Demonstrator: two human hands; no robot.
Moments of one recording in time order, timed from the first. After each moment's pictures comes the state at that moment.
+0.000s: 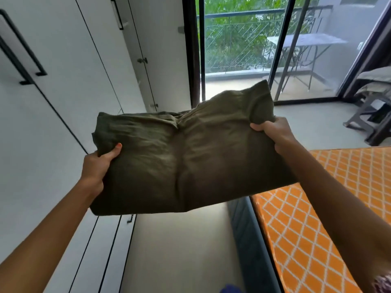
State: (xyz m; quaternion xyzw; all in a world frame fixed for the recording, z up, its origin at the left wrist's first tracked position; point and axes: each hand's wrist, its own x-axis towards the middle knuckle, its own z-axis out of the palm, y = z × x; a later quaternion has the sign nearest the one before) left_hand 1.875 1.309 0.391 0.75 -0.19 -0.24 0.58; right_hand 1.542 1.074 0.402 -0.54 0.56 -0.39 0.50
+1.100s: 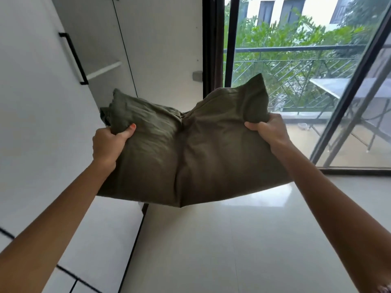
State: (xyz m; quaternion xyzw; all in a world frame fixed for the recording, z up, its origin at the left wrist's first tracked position) left_hand 2.255 0.506 0.449 0.77 -0.27 -0.06 0.57; right_hand 1.967 0.279 0.441 -0.65 0.48 -0.42 0.41
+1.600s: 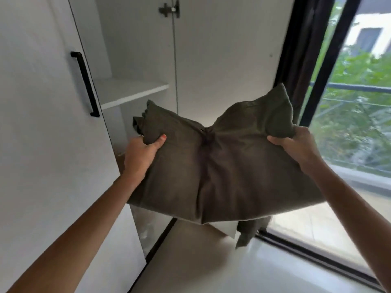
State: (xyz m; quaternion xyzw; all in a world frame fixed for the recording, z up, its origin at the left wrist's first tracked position) left_hand 2.415 0.246 0.451 0.79 -0.17 0.05 0.59; right_hand 2.205 -0.032 0.477 -0.78 0.35 -0.37 0.36
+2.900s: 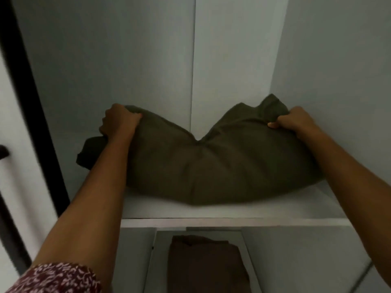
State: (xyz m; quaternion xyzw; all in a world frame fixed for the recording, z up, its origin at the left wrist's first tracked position) left_hand 2.875 0.291 0.621 0.79 0.42 0.32 0.31; right_hand 3.045 -0.052 0.636 -0.91 -0.05 -0.10 0.41
